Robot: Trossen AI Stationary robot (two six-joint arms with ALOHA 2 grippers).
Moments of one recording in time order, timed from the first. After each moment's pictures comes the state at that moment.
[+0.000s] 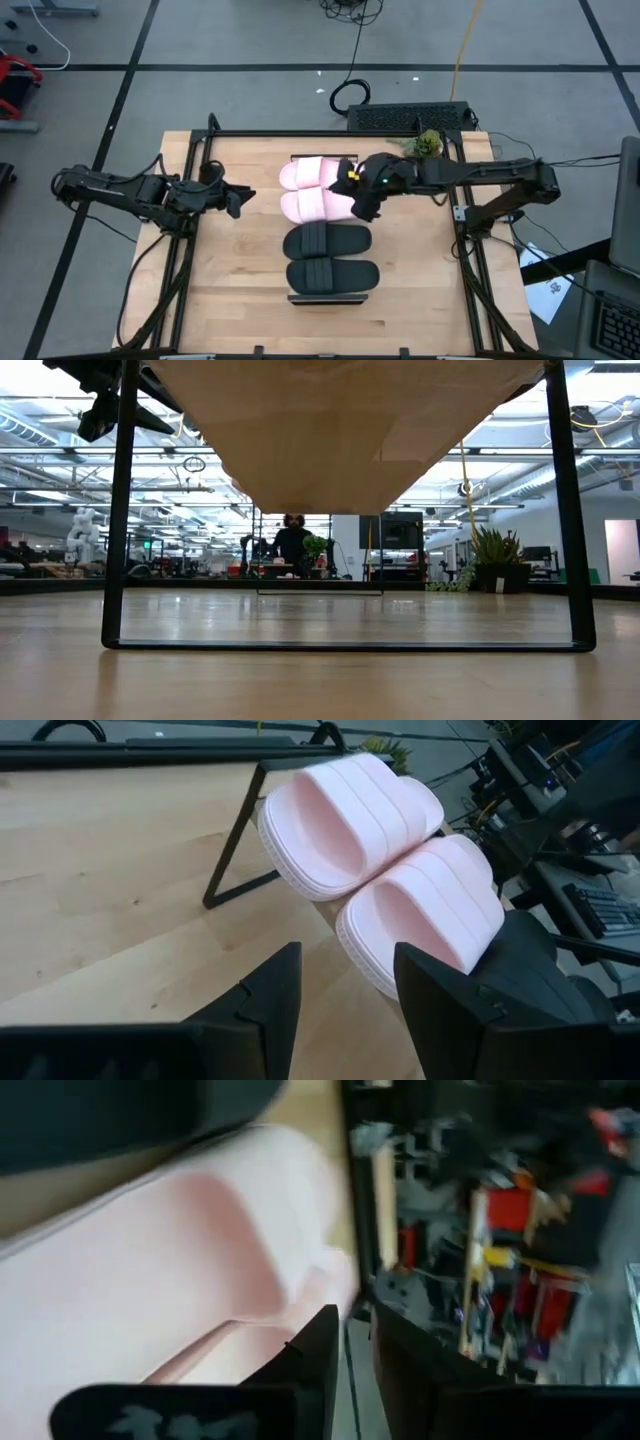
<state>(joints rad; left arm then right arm) -0.18 0.70 0.72 -0.57 -0.52 -0.99 -0.01 1.43 1.33 -0.46 0.12 -1.40</state>
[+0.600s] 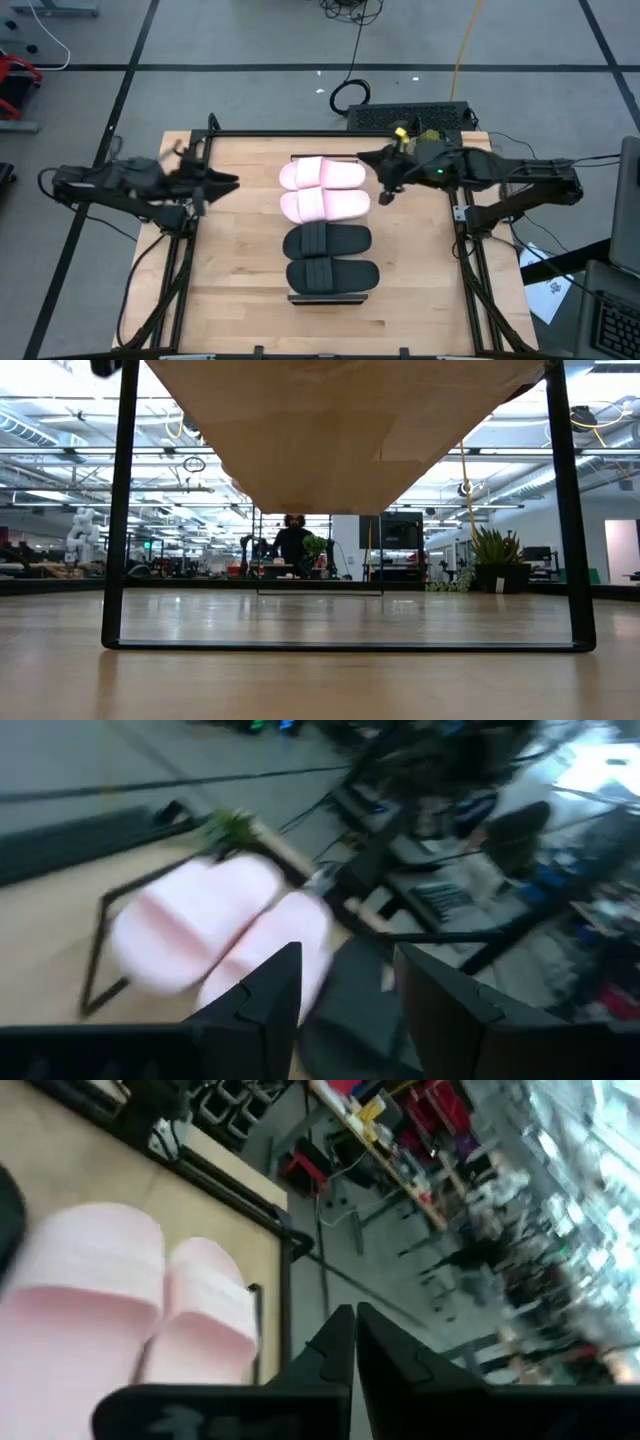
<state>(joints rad) -0.18 0.59 0.91 -0.52 -0.35 -0.69 0.03 1.21 1.34 -0.44 0.45 -0.68</state>
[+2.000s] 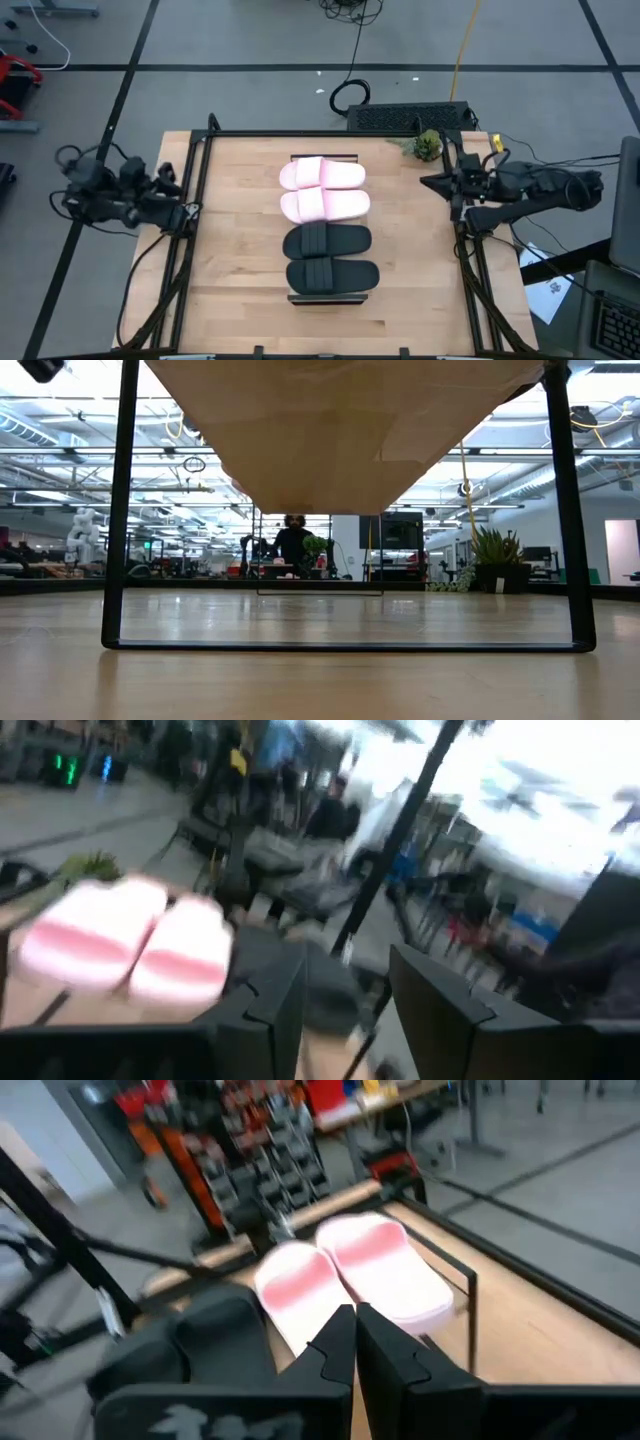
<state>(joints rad) -0.12 0.01 0.77 -0.65 0.06 -0.45 0.19 0.48 0.83 -0.58 0.41 0.44</state>
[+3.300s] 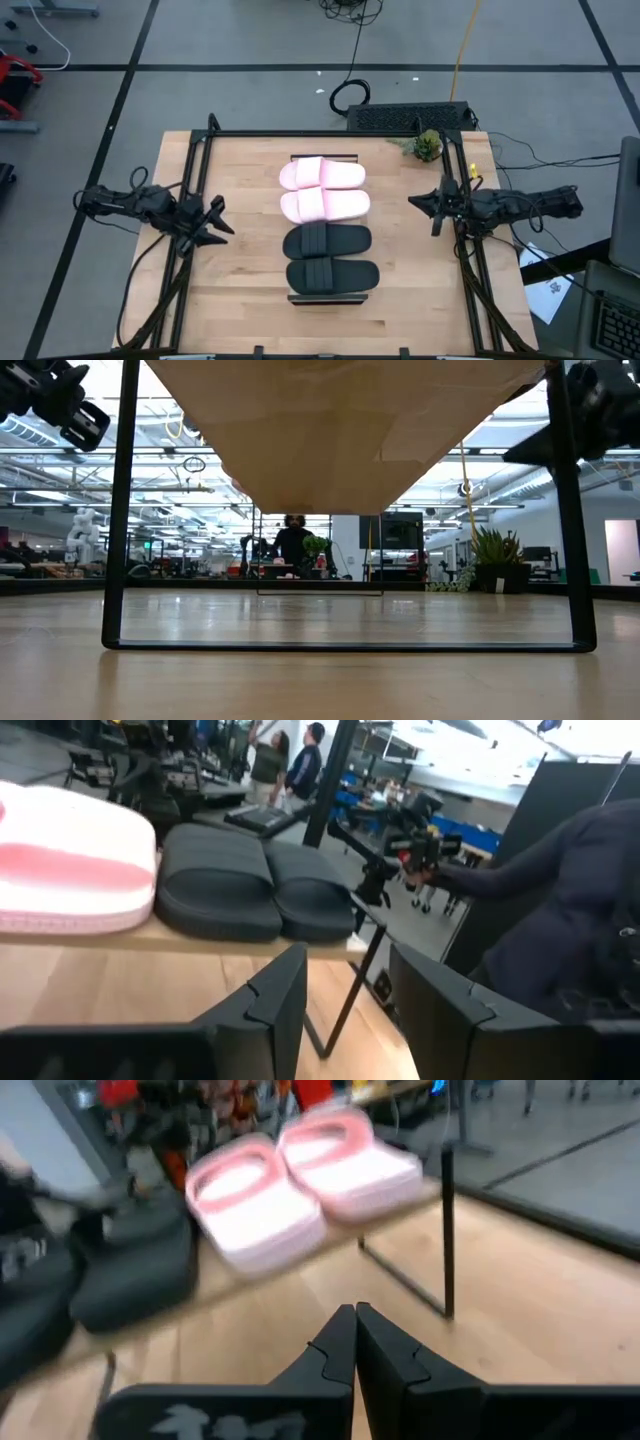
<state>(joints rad) -0.22 0.00 0.20 -0.17 0.21 -0.33 0.18 0.13 0.25 -0.37 0.44 0.41</state>
